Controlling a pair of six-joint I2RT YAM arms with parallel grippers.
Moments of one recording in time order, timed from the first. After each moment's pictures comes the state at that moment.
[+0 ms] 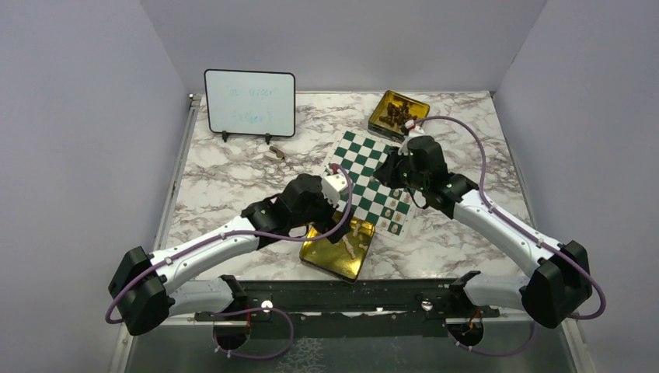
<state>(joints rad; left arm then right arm) -0.91 1.15 0.80 -0.24 0.11 -0.09 0.56 1.24 0.92 -0.21 -0.07 0.50</state>
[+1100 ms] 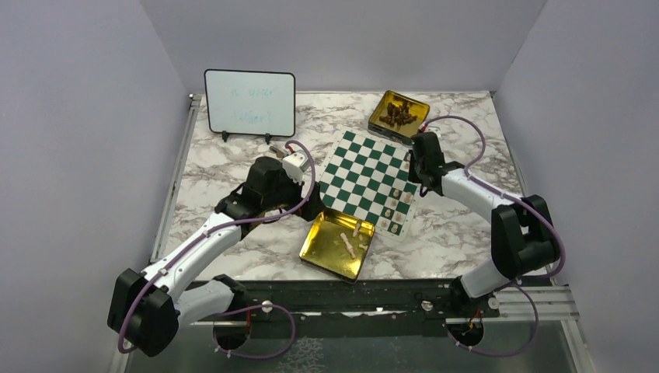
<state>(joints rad) -0.53 1.08 0.73 -0.23 0.32 -0.13 0.34 1.54 0.94 -0.22 0.32 0.29</state>
